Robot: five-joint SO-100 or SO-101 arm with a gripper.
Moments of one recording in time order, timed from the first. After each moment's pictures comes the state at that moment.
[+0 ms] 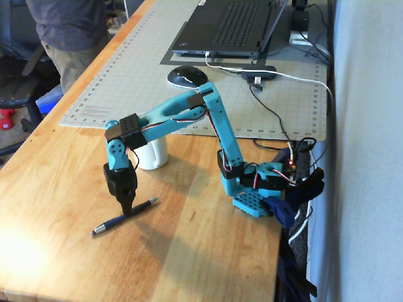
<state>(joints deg) -22.3 77.1 92.3 68.1 77.2</state>
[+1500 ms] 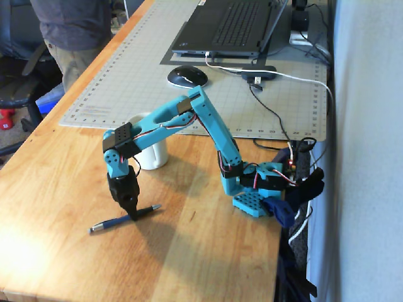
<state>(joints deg) -19.4 67.9 91.1 67.9 77.2</state>
